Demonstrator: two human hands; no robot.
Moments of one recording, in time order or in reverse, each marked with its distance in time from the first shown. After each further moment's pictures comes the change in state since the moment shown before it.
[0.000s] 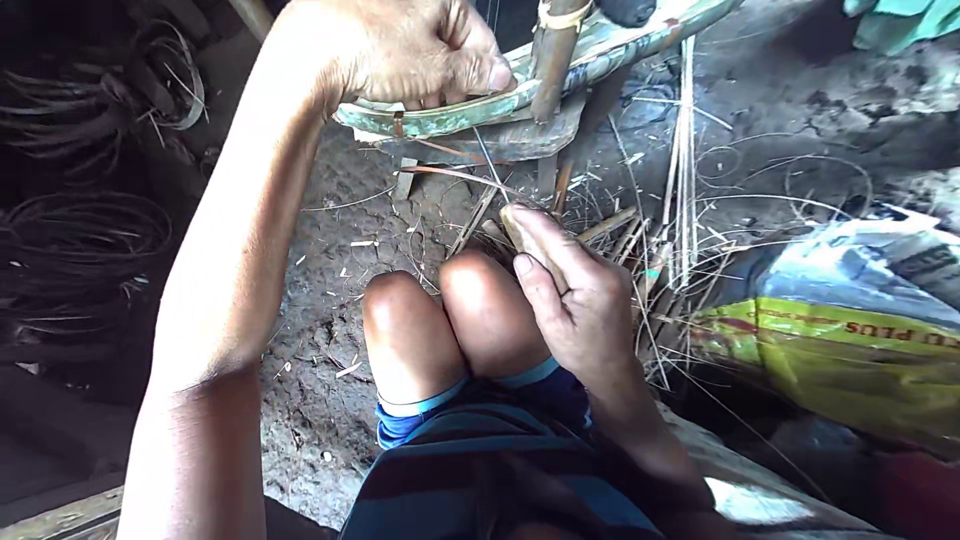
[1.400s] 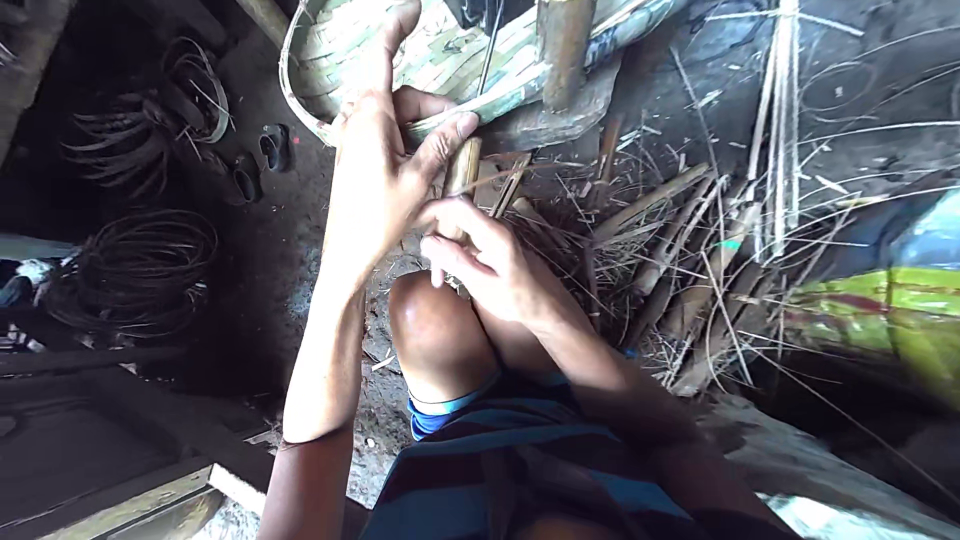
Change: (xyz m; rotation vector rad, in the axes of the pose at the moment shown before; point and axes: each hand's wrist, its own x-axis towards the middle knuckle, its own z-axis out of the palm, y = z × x) left_hand -0.020 -0.026 0.081 -0.284 0.605 0.159; right_hand 0.053 0.015 0.083 0.951 -0.169 -0.101
